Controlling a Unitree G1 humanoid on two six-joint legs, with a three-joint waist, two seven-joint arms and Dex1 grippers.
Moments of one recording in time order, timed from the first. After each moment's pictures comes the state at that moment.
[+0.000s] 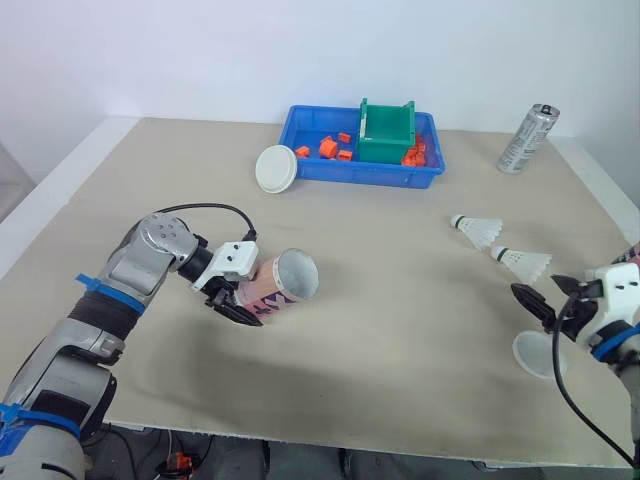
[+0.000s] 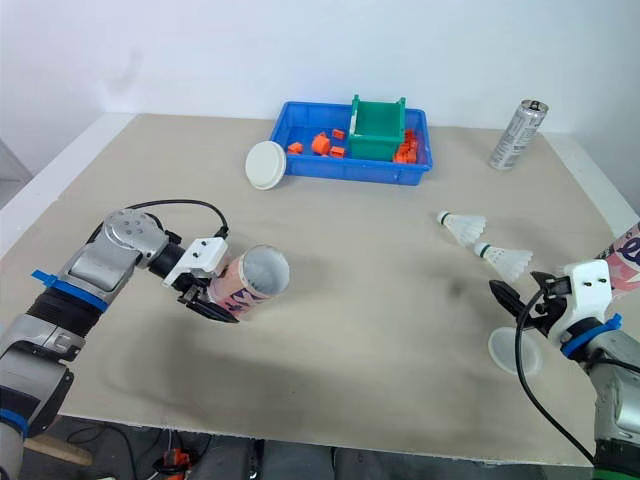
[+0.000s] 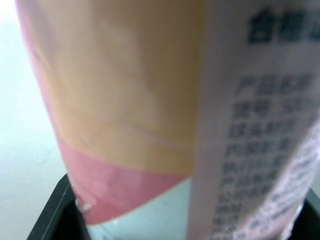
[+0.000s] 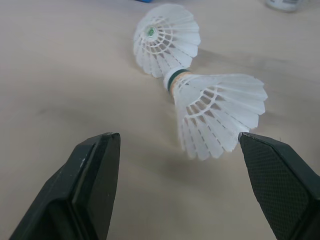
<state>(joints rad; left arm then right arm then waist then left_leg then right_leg) -0.82 0.69 -0.41 0.41 -0.14 0.06 -1.61 -0.09 -0.72 -0.51 0.17 0.35 0.30 0.73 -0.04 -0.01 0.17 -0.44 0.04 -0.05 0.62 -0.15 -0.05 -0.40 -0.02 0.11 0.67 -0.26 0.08</state>
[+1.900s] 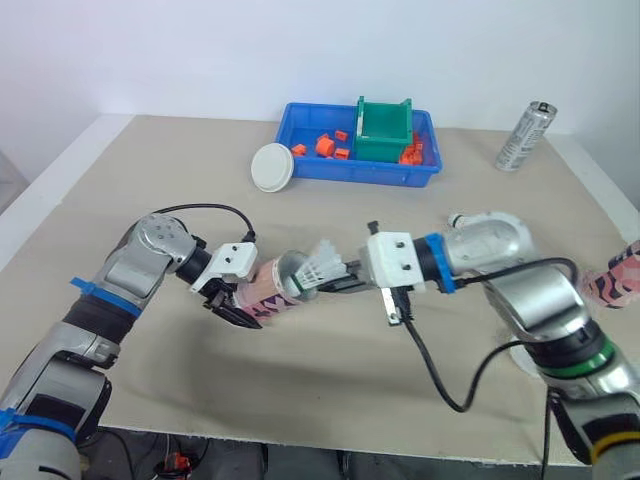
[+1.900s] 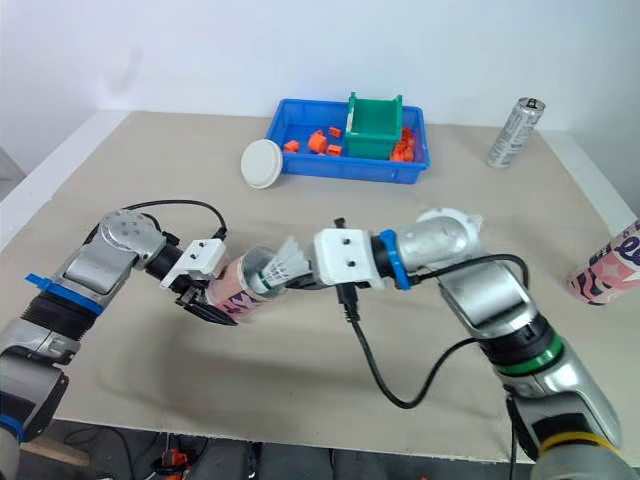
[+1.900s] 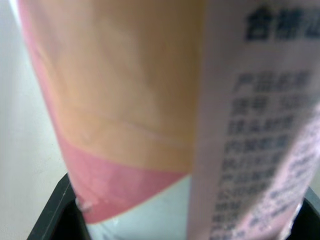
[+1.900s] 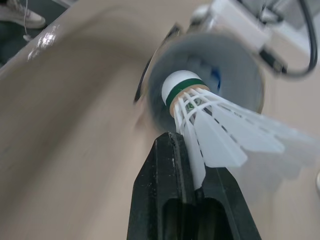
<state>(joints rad) -0.79 0.71 -0.40 0.34 -0.15 0.10 -1.61 -0.76 -0.70 0.36 -0.29 0.25 0.28 1.21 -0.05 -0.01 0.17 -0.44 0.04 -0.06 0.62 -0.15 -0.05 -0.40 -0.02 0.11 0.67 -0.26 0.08</state>
